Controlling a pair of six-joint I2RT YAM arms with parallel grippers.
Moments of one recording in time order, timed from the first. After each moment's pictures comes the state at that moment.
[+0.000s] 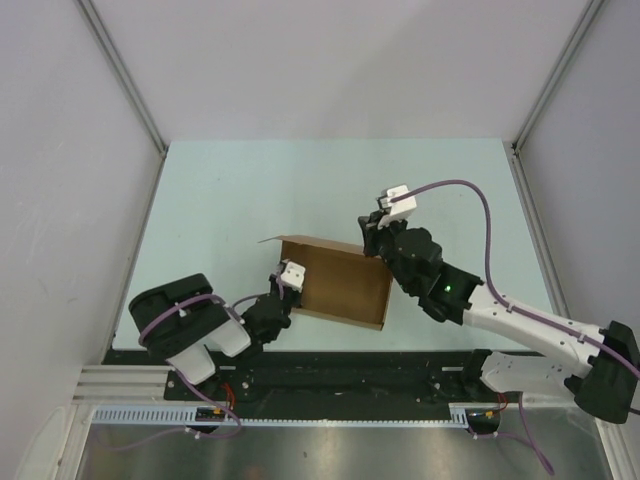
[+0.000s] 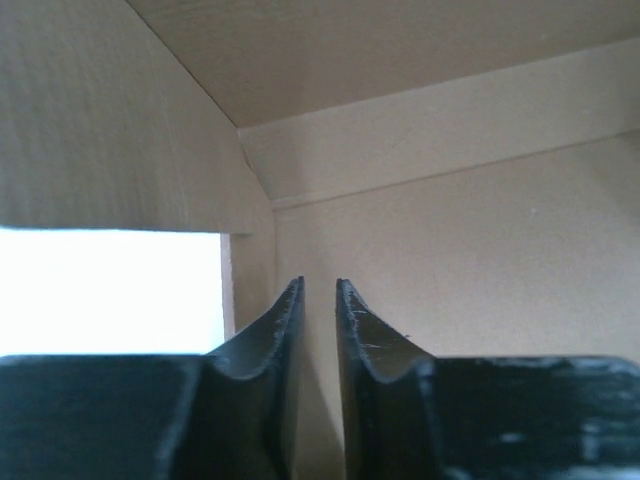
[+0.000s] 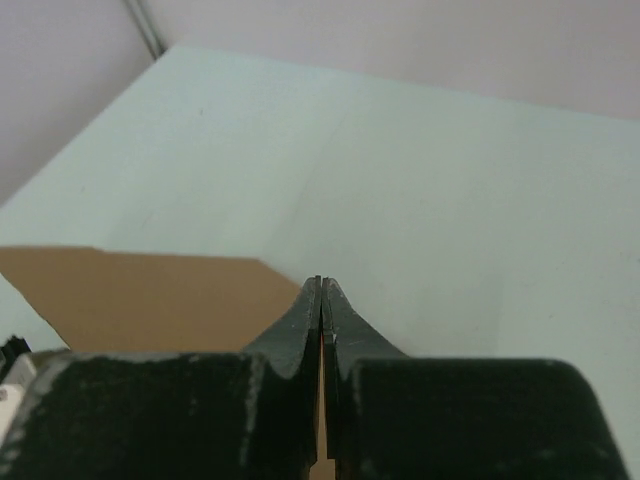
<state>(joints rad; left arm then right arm) -0.95 1.63 0.14 1.35 -0.58 0.04 0.96 1.06 0.85 0.17 0.54 0.16</state>
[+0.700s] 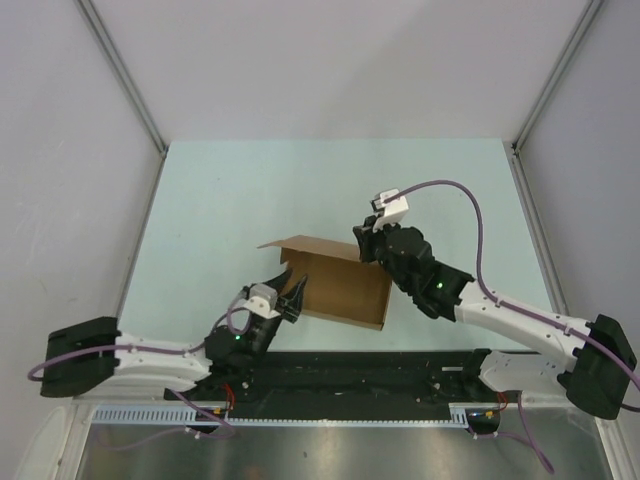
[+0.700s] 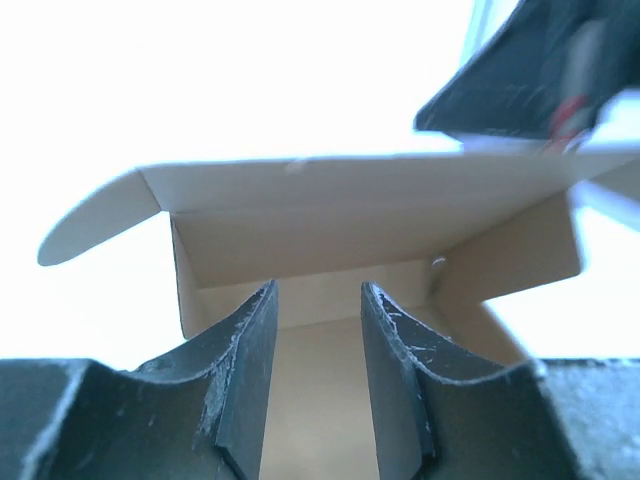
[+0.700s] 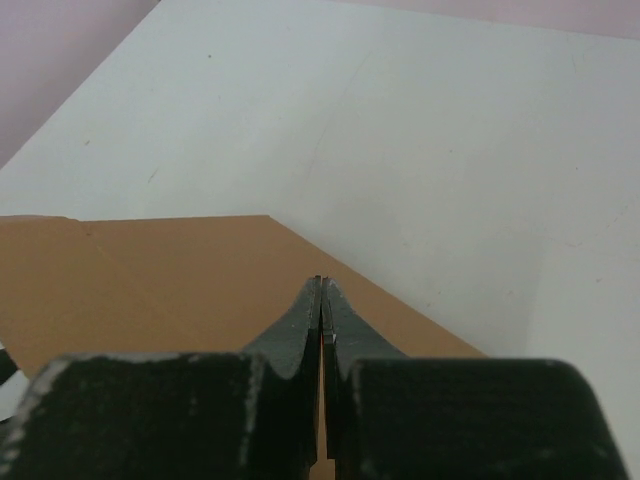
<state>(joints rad) -1.32 1.01 0.07 1.30 -0.83 0.22 0.93 1.14 0.82 0.13 0.43 0.26</state>
